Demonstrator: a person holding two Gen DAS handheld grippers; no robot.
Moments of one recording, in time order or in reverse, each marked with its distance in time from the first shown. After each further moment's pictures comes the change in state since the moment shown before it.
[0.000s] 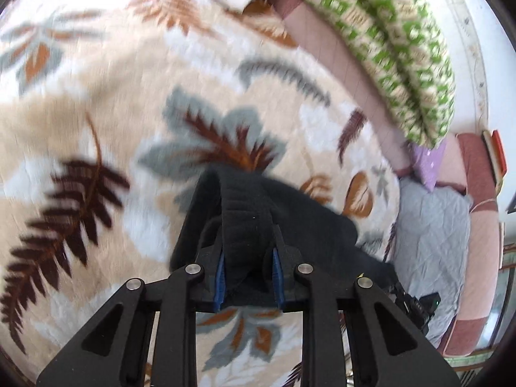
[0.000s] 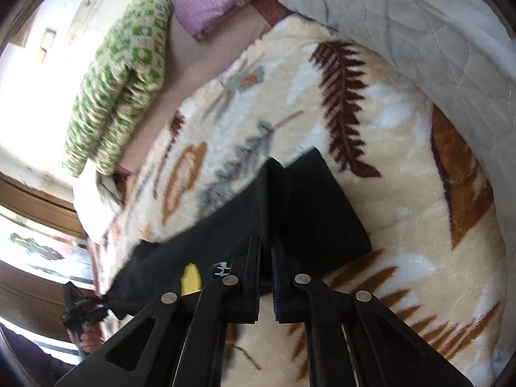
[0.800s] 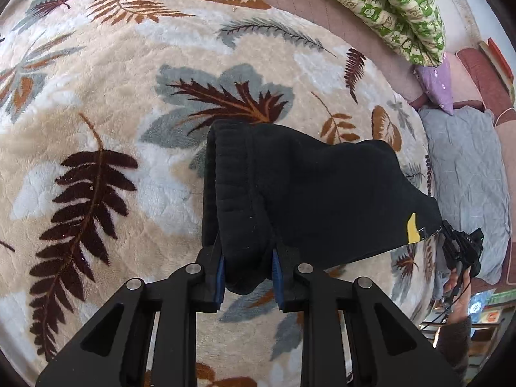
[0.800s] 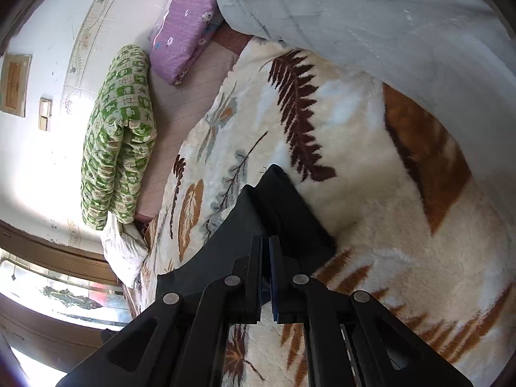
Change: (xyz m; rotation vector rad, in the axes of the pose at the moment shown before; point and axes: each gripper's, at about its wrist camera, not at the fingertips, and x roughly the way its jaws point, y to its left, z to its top) left arm 0.019 -0.001 -0.037 0.298 0.085 0.134; right arm -0.009 -0.057 -0.009 0.206 -0.104 0.115
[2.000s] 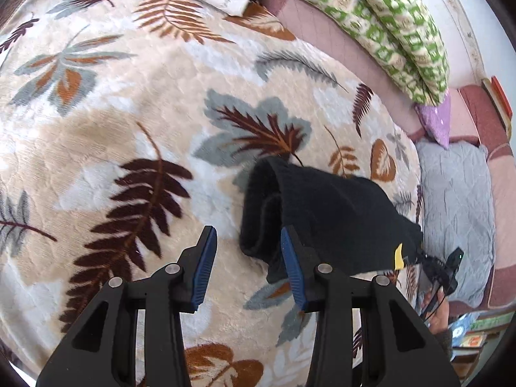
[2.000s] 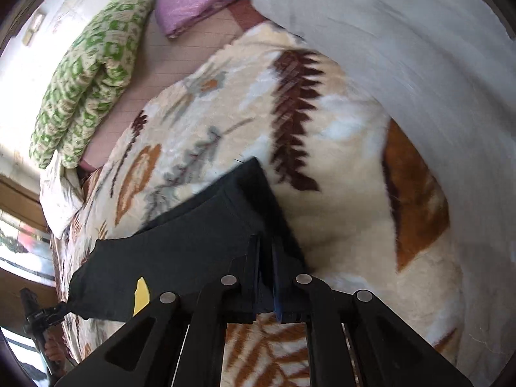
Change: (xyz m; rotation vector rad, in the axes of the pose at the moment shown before) left arm -0.039 0.041 0.004 -0.127 -0.068 -0.032; right arm 0.020 0.023 0.003 -0.271 0.075 -0.304
